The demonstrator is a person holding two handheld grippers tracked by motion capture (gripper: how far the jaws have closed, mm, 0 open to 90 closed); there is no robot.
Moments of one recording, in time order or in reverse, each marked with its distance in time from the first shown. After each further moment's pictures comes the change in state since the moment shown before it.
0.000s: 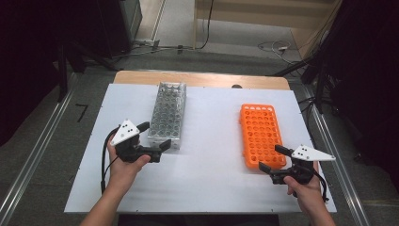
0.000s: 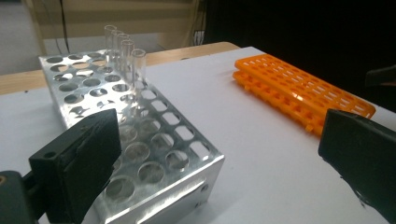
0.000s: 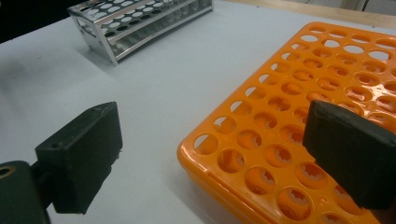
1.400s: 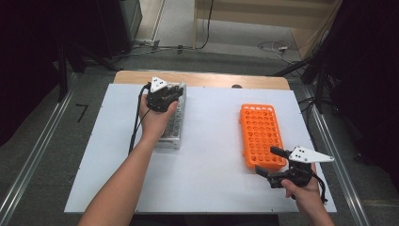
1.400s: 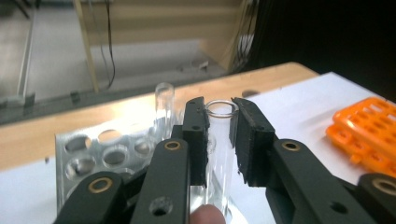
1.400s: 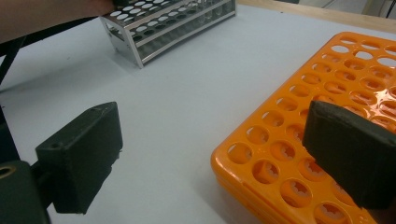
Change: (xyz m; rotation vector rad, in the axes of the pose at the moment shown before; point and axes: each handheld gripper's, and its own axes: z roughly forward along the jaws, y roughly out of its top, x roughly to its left) left arm 0.059 0.060 0.149 0.032 0.176 -0.041; right arm 0.016 0.008 -0.003 0.001 0.061 -0.025
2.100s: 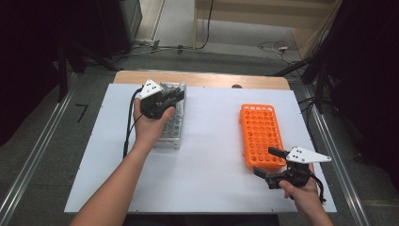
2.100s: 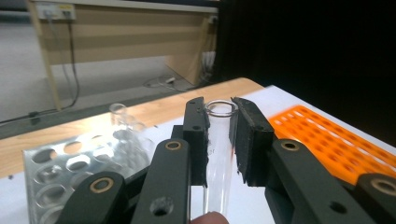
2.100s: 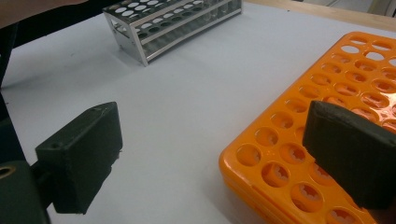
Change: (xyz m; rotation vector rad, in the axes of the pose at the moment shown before) left arm -0.014 0.011 -0.039 -0.103 -0.121 0.024; right arm 0.005 0.002 0.003 0.013 0.009 -0.010
